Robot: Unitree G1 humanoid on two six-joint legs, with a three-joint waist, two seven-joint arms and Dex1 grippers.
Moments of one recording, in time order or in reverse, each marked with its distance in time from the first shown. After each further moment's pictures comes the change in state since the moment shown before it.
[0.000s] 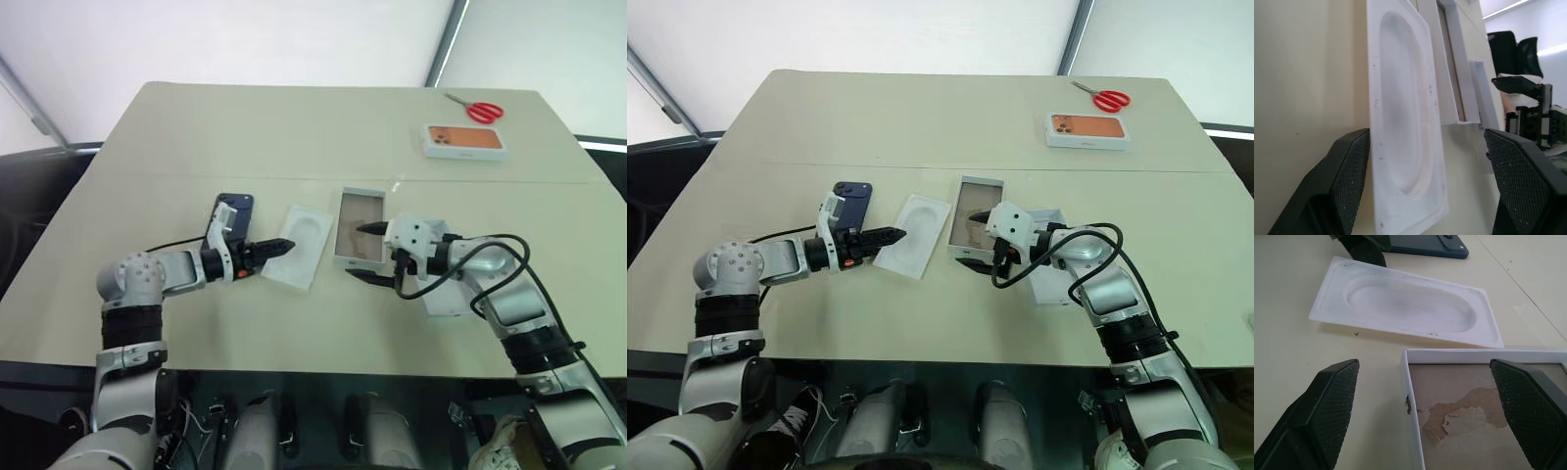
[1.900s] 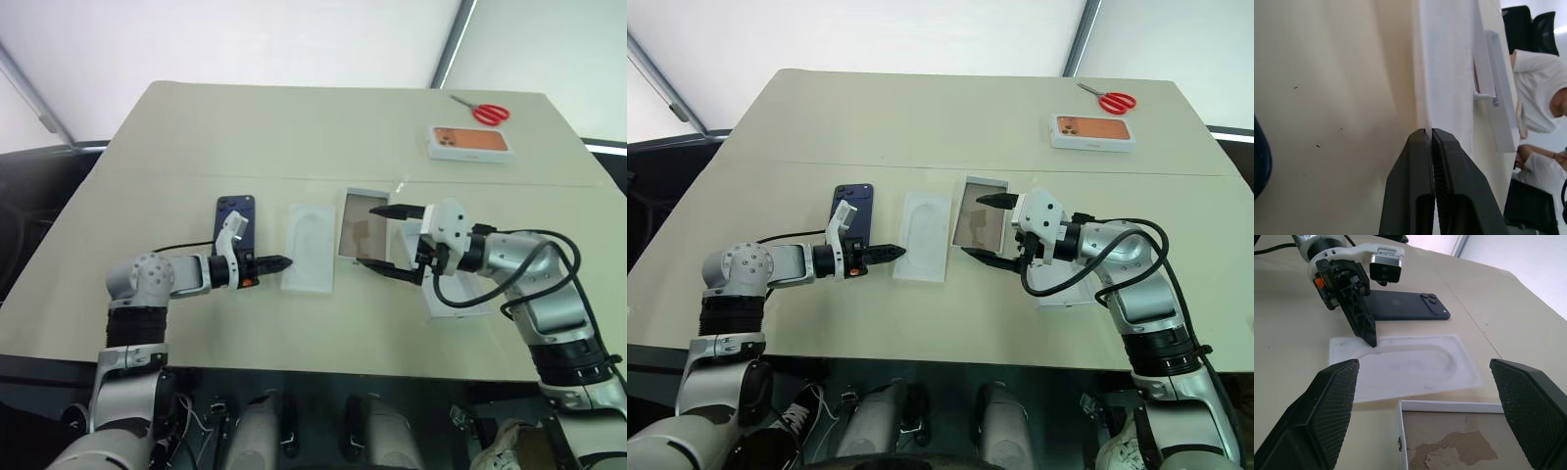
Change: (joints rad) left arm 0.008 0.033 -0.089 -0.008 0.051 -0.017 -0.043; right arm 0.069 -0.061 -0.134 -0.182 0.155 -0.013 0.049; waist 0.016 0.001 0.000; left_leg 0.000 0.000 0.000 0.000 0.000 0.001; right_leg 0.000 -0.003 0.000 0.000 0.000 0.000
